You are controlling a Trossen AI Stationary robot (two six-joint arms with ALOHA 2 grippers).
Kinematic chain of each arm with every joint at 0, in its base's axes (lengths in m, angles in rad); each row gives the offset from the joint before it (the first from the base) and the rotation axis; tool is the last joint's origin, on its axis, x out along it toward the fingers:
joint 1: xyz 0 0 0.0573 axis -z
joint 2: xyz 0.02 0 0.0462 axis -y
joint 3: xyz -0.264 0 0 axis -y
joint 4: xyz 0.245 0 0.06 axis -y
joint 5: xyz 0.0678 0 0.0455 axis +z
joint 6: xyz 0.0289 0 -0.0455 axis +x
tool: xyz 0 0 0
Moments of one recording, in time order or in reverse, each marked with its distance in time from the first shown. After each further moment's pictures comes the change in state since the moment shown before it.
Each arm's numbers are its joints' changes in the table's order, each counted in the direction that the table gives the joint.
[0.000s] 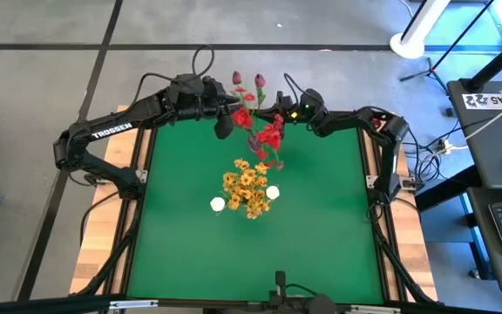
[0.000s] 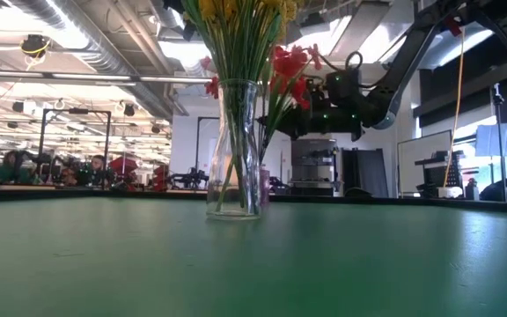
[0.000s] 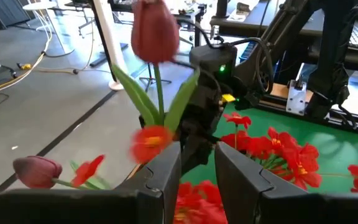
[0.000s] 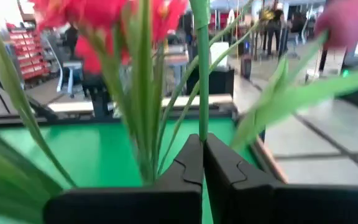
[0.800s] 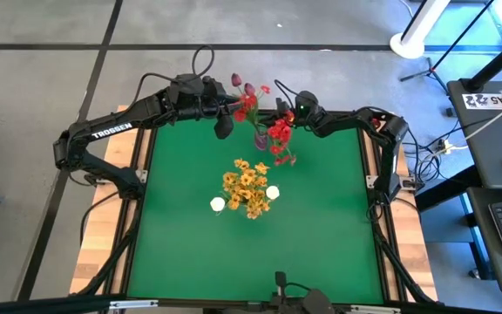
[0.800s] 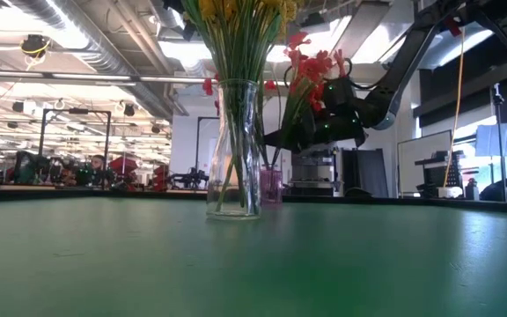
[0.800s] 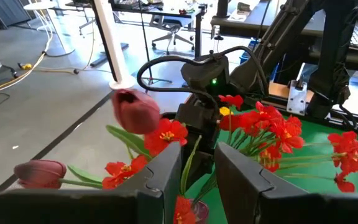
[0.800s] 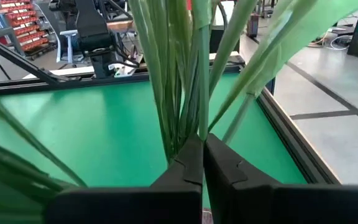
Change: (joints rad) left arm 0.000 0.000 0.000 0.000 0.002 0.000; right arm 0.000 -0.001 -0.001 -0.209 0.003 -0.089
